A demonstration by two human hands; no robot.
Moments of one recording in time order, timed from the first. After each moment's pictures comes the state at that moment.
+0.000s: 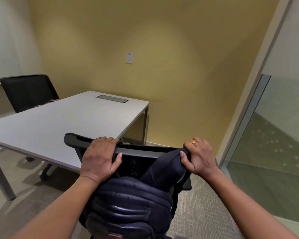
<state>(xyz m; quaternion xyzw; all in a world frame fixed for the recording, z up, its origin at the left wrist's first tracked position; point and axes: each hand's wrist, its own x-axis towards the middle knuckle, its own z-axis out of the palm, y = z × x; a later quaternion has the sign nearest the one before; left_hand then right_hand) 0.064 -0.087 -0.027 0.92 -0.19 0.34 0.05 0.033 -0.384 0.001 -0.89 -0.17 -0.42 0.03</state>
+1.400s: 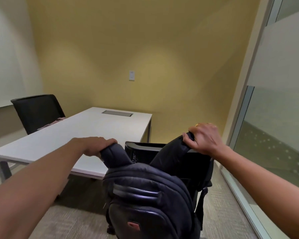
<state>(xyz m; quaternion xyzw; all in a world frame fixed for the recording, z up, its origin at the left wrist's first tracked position) 0.109 0.149 0.063 0.94 -0.33 -0.08 -0.02 -0.015 -0.191 0.092 -0.92 -0.07 -0.38 -0.09</state>
